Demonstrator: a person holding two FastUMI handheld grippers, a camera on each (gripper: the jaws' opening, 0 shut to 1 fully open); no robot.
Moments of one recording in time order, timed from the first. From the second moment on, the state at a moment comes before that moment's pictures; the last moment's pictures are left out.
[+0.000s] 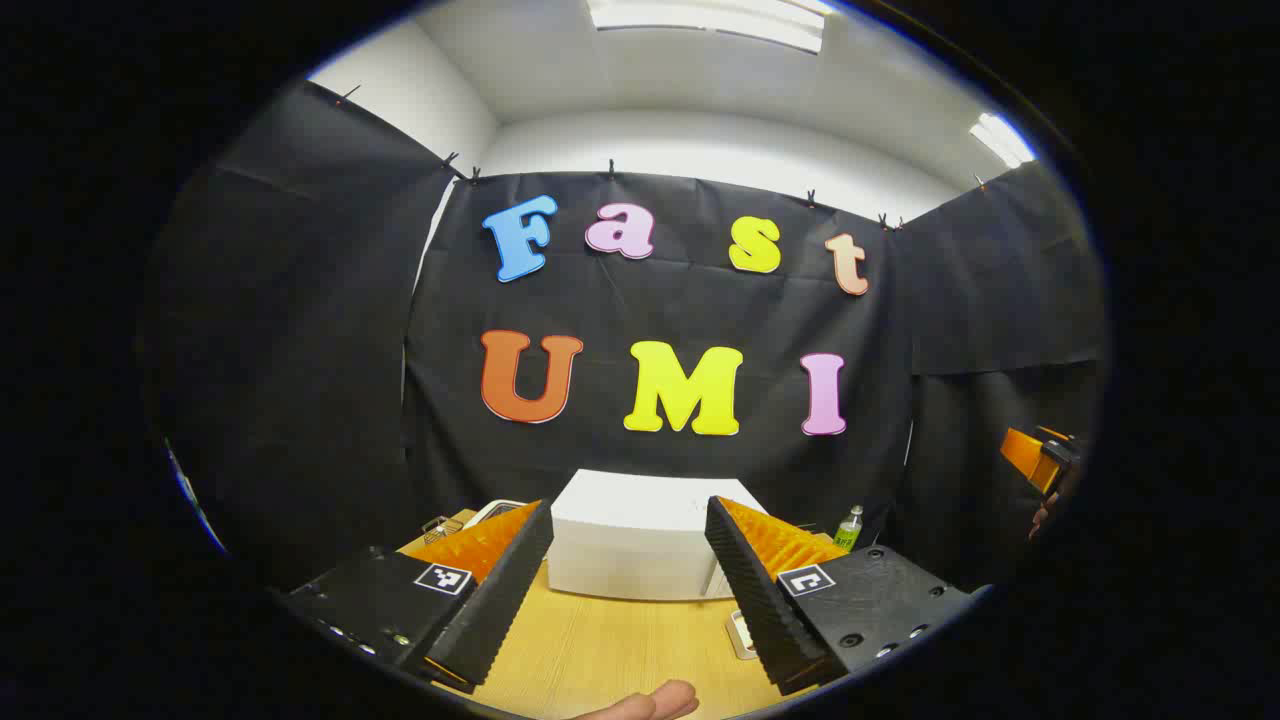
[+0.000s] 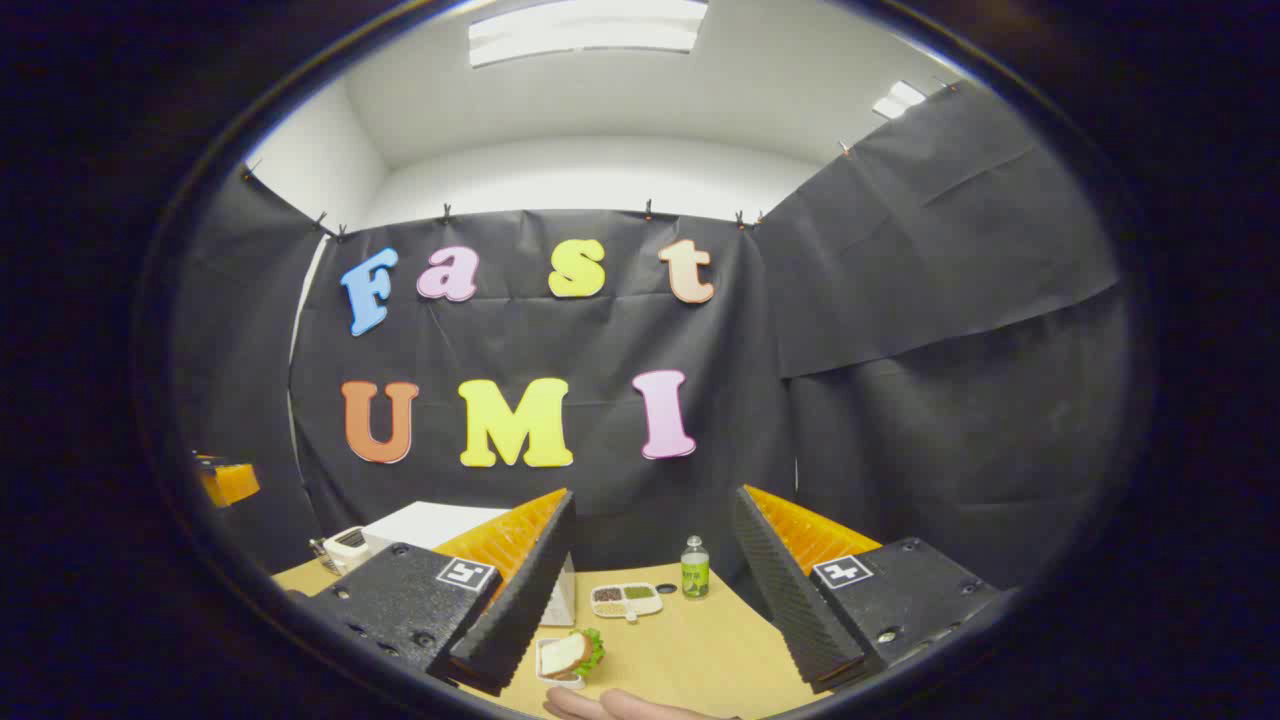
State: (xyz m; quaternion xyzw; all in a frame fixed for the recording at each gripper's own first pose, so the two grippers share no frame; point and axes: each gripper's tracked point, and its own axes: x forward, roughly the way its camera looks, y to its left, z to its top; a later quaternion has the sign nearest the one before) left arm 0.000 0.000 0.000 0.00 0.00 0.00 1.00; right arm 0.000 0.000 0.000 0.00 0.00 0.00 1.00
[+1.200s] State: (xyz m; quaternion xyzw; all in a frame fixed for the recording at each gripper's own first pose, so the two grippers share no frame) left arm 0.159 -0.011 -0.051 -0.05 0.00 -0.02 1.00; right arm 0.016 -0.031 -0.013 0.00 -0.02 -0.02 1.00
